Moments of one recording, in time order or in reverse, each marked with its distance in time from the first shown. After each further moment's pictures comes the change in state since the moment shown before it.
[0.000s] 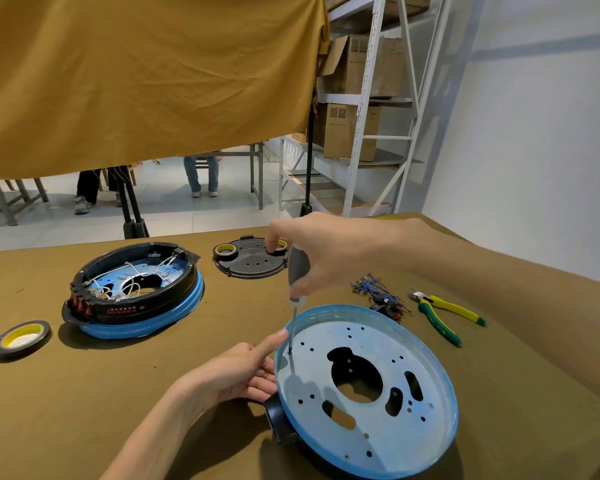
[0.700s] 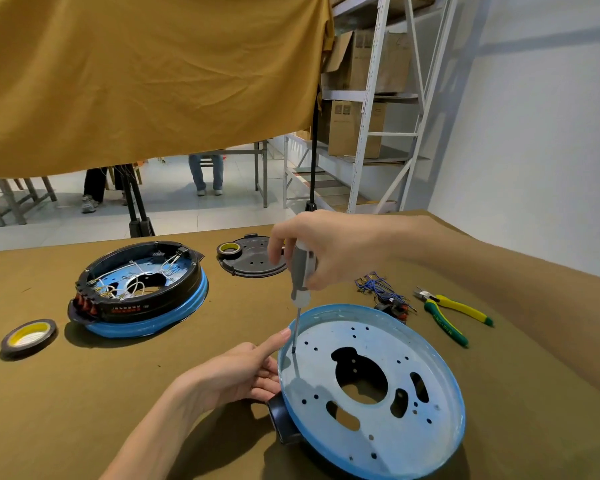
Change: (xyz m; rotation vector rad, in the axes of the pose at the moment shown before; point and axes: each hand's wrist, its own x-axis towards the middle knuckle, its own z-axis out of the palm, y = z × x) left_hand 0.001 -0.003 -0.005 -0.069 -0.060 -0.013; right_hand -0.001 0.002 -0.008 0.075 -0.050 -0.029
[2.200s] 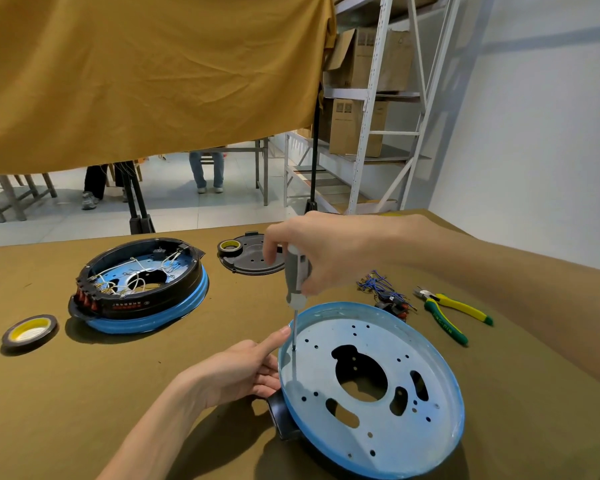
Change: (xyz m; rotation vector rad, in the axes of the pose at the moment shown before) left_hand 0.005 -0.004 -0.001 -0.026 -0.040 0.017; right_hand 0.002 -0.012 0.004 -0.088 -0.032 0.027
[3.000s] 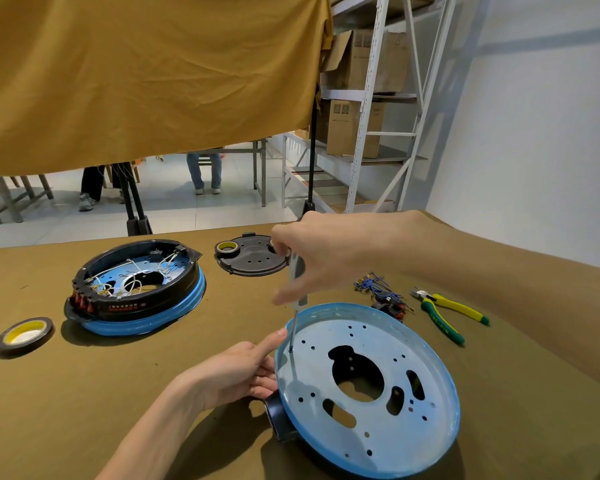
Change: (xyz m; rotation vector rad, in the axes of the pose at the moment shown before) left_hand -0.002 0.001 0.002 0.012 -0.011 0.014; right_hand 0.000 0.001 0.002 -0.183 0.077 0.048
